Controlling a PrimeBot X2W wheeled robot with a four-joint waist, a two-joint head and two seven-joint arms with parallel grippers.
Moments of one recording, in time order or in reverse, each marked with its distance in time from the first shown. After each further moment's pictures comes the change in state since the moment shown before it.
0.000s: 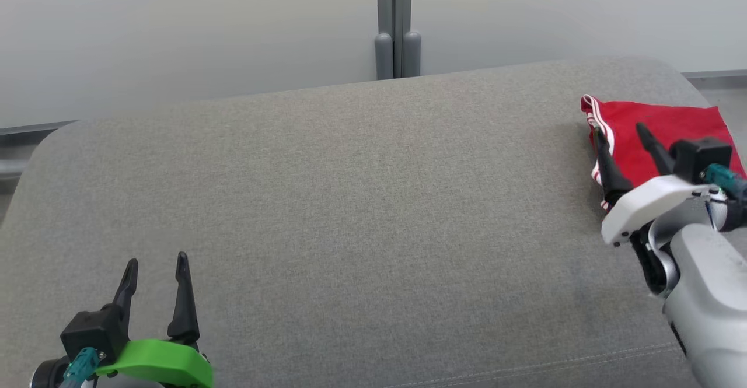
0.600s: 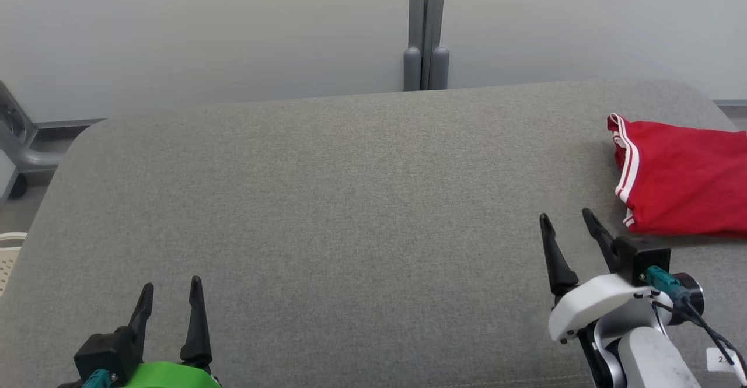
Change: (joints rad) left arm 0.079 -0.038 0.017 -0.005 0.004 -0.025 -0.004; right arm 0.440 0.295 -0.254 -0.441 -0.355 0.000 0.118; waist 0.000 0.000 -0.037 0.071
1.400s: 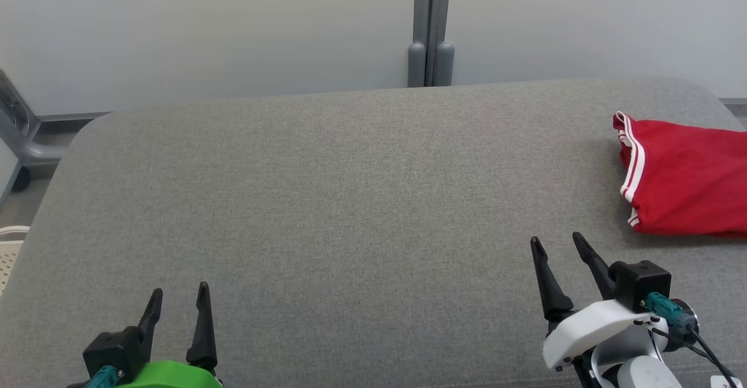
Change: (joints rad) left arm -0.017 -0.010 -0.017 0.059 -0.019 -0.035 0.011; right arm 0.132 0.019 0.032 -0.152 0.053 0.000 0.054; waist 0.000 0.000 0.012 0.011
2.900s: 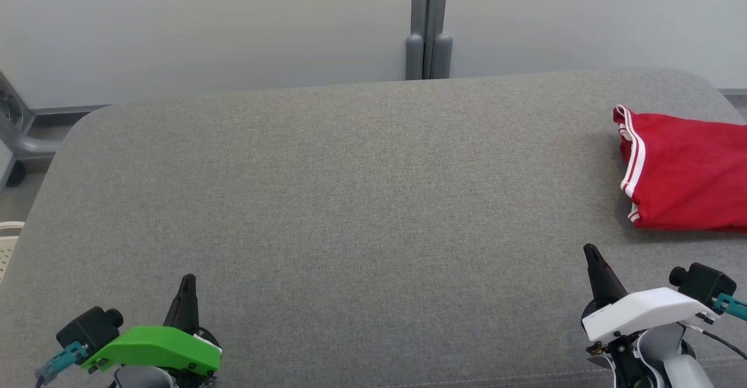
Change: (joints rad) left arm -0.062 -0.171 0.177 0.126 -0.359 -0.179 0.122; right arm -0.028 0.005 -0.115 0.093 0.567 0.000 0.109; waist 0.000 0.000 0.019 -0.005
